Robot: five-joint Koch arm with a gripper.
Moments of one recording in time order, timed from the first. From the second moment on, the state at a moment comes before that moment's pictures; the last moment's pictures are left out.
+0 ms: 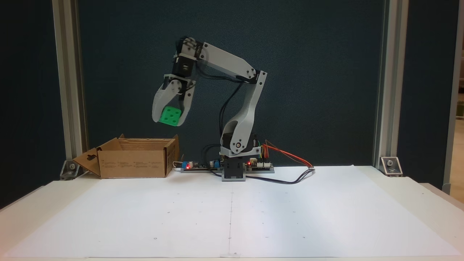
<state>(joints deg) 72.3 109.4 86.5 65.4 -8.6</state>
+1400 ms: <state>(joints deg) 67.2 100.8 83.0 31.3 0.3</state>
